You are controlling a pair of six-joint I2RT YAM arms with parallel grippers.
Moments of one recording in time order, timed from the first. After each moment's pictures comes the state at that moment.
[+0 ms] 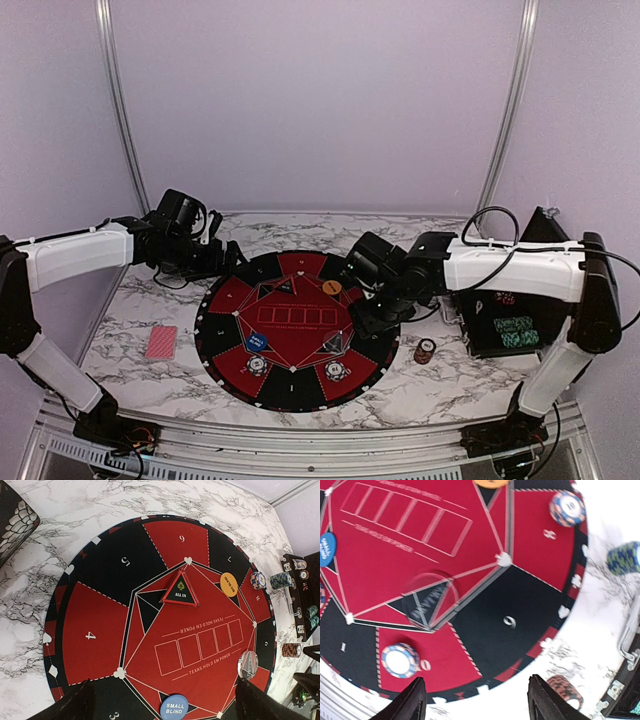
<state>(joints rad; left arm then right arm) -0.47 1.51 1.07 -0.42 0.21 -0.44 0.98 1.66 1.29 -0.87 0.20 0.51</state>
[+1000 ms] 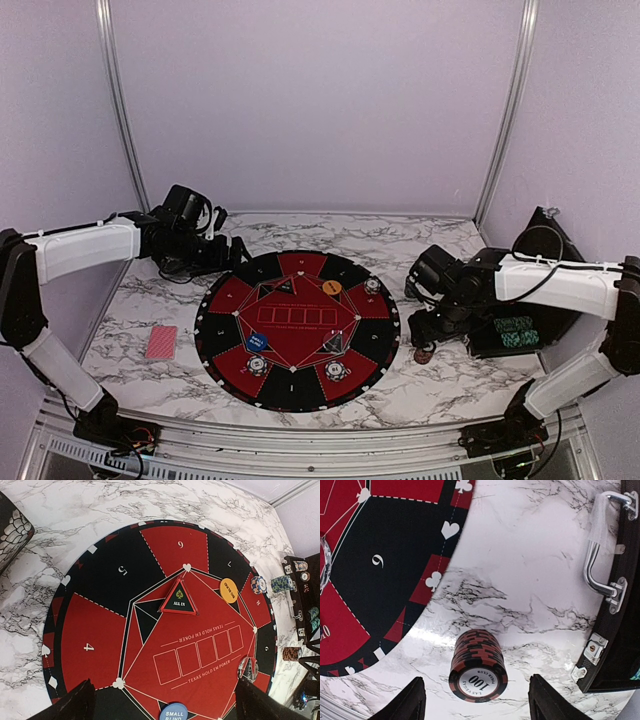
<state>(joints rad) -0.47 1.56 1.13 -0.42 0.21 -0.43 0.71 1.39 0.92 -0.89 0.13 0.45</state>
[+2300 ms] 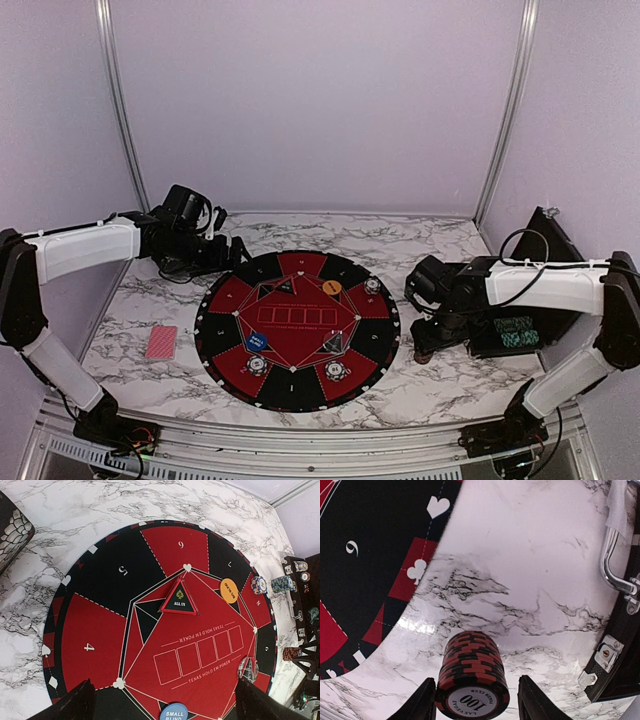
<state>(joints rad) -0.47 1.56 1.13 -0.42 0.21 -0.43 0.70 1.43 0.86 -0.84 0.11 0.44</state>
